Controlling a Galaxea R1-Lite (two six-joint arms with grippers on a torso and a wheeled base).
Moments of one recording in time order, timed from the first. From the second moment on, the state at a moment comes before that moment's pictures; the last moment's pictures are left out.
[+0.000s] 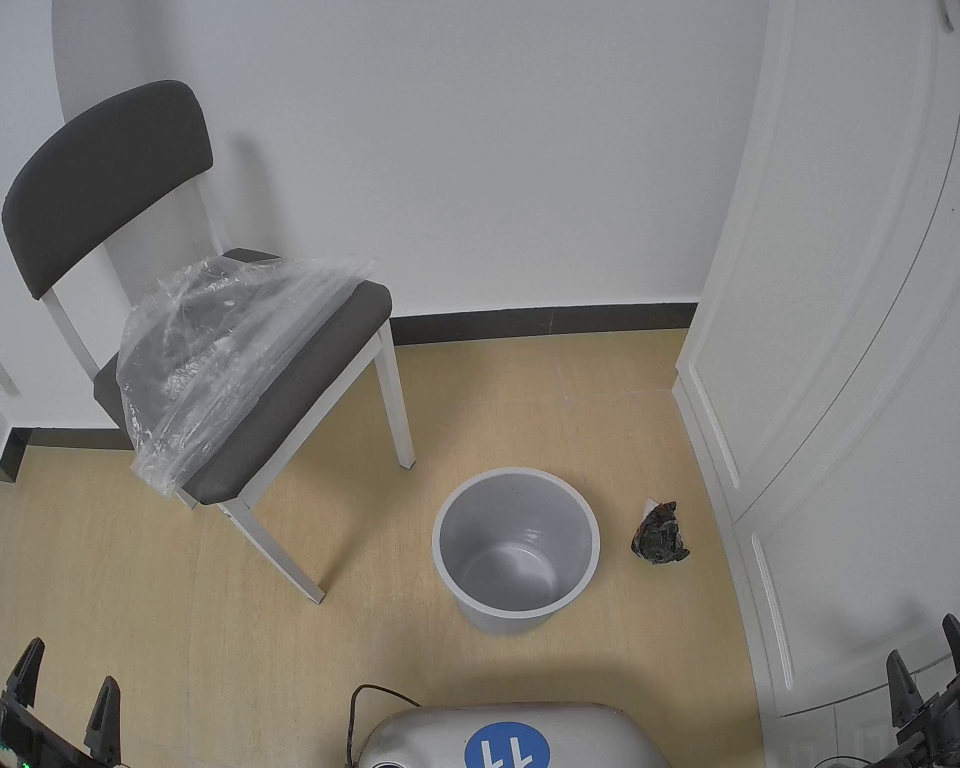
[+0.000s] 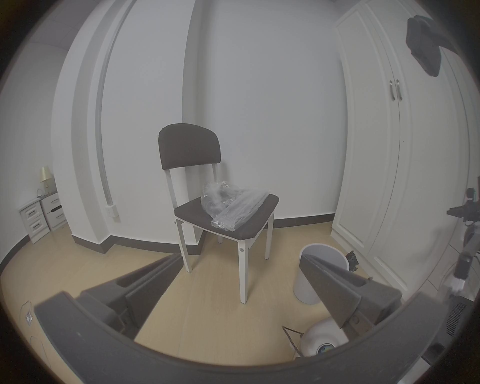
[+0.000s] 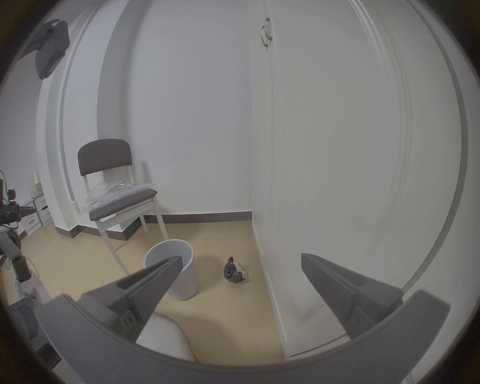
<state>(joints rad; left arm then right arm) 0.00 0.02 -0.02 0.00 -0.01 0.00 0.00 0.02 -0.02 0.00 0.00 0.00</state>
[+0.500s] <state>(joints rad) 0.00 0.02 -0.02 0.00 -0.02 0.02 0.00 0.02 -0.02 0.01 0.00 -0.03</state>
